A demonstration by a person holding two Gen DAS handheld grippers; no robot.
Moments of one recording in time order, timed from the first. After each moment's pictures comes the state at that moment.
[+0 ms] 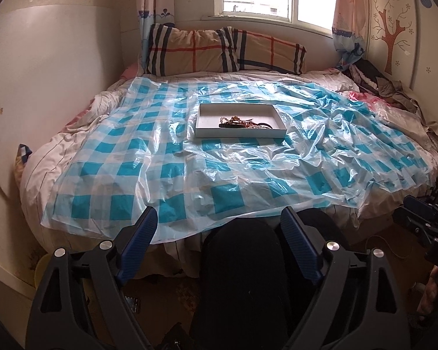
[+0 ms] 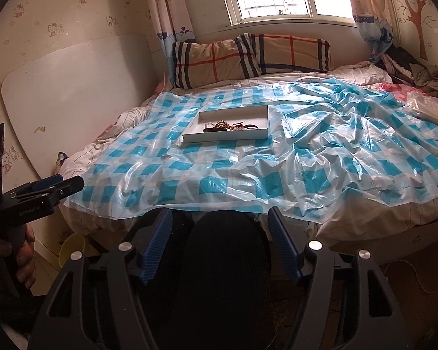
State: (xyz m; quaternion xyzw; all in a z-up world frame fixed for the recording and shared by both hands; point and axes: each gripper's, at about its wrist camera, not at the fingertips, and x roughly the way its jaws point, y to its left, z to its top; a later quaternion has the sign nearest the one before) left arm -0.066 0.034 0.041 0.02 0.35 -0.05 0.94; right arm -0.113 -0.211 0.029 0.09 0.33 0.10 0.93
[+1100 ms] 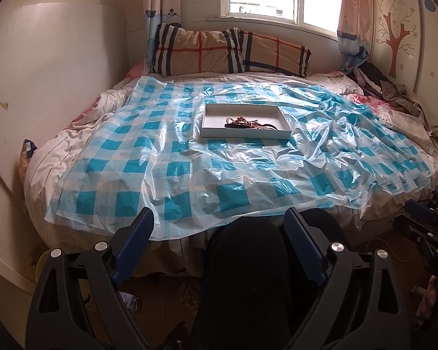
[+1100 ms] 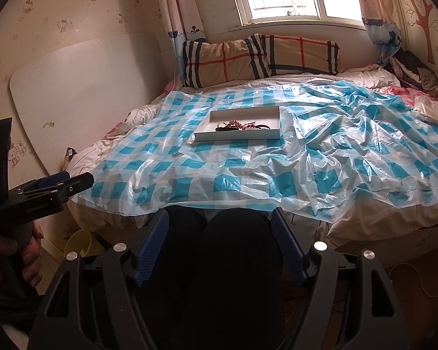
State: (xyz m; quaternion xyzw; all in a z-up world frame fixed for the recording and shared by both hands) left arm -0.070 0.043 0.039 0.01 0.34 -0.04 0.94; right arm -0.116 -0.201 0.030 0.08 0.33 0.12 0.93
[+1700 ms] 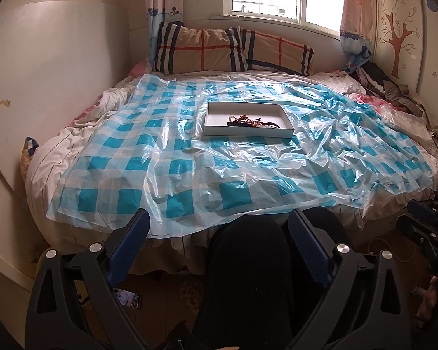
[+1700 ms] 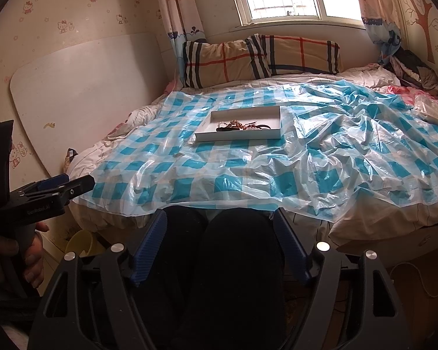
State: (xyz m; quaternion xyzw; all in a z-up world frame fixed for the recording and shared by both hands) left arm -0.069 0.049 0.036 0.01 0.35 -0.04 0.94; right arm -0.116 -0.201 0.030 0.08 0.33 0.12 0.93
